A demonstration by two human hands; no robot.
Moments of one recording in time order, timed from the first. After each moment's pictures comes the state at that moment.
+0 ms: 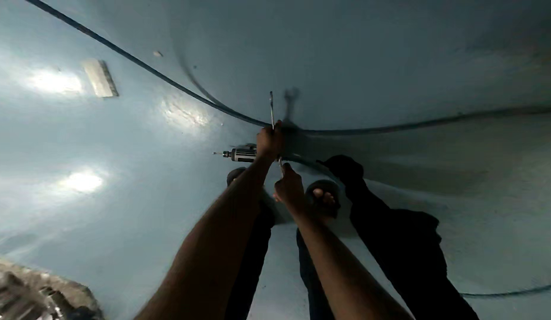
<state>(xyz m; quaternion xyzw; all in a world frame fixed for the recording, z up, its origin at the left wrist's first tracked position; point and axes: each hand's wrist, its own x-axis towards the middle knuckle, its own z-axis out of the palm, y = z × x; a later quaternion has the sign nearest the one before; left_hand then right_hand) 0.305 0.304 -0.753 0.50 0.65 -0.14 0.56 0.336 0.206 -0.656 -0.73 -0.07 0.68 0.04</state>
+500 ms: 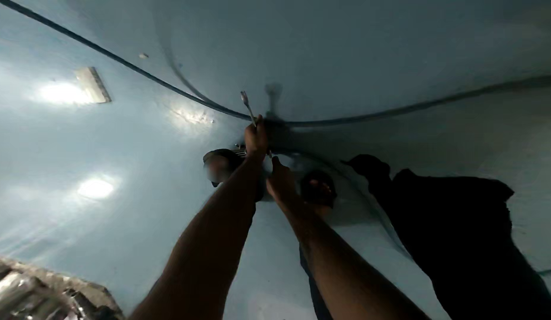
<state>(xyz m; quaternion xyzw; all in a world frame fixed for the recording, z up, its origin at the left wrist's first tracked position) 0.298 0.286 -0.762 0.46 0.70 -0.01 0.56 0.337 0.200 -0.659 -0.73 -0.13 0.67 0.00</state>
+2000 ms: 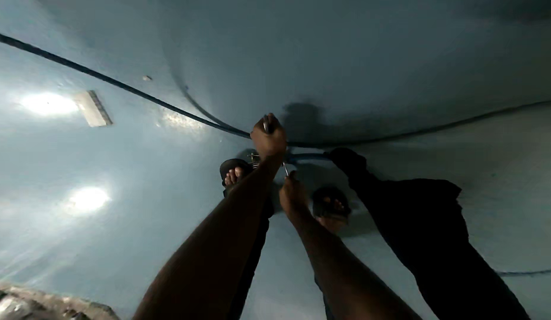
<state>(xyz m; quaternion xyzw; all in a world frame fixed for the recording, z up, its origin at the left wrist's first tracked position) 0.351 0.333 -0.716 0.57 0.68 0.03 0.46 0.317 0.216 -0.700 -0.78 -0.10 0.61 -0.10</state>
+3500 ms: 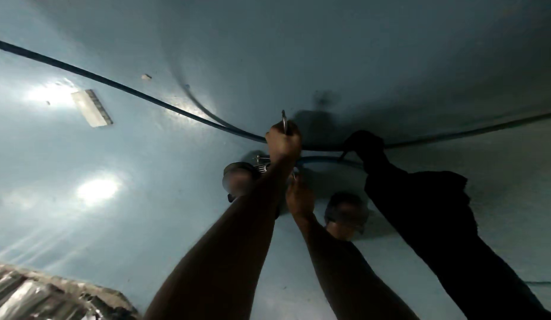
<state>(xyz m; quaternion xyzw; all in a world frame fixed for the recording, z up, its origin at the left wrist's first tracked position) 0.355 0.334 -0.727 0.58 0.65 -0.10 0.48 0.293 0.185 -0.741 -0.84 -0.17 0.51 -0.03</state>
